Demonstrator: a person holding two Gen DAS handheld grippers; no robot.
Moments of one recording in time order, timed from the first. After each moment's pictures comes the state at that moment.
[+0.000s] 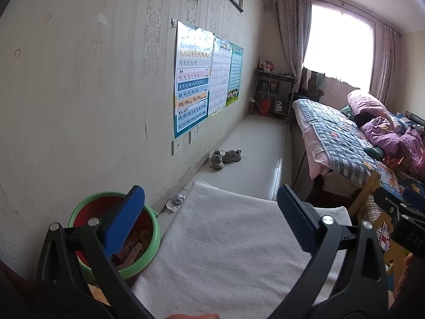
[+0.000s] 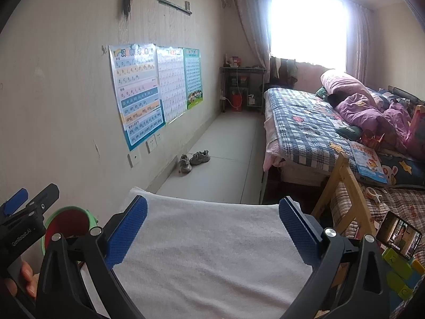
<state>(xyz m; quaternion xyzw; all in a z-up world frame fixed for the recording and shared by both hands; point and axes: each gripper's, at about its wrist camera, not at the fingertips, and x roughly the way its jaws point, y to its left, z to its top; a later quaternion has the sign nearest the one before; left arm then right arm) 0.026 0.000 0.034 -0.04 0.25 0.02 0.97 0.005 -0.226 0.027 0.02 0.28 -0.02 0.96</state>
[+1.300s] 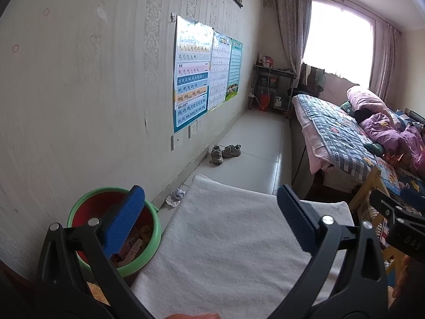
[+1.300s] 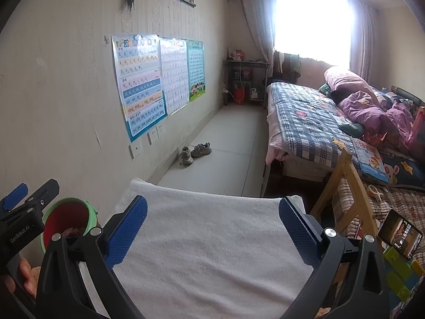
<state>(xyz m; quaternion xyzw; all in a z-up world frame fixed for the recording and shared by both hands) 0.028 0.002 0.026 -0.04 0.26 0.01 0.97 0.007 -0.231 0.019 0.01 0.30 -0.01 0.95</state>
